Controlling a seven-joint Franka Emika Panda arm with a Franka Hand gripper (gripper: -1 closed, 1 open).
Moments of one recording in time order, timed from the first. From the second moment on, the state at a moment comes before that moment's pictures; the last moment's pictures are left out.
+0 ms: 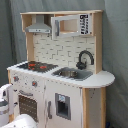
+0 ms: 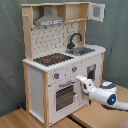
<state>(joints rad) -0.63 -1.54 1.72 -2.41 0.02 3.06 0.75</state>
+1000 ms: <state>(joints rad) -0.51 -1.53 1.53 -2.49 0.02 3.00 0.50</state>
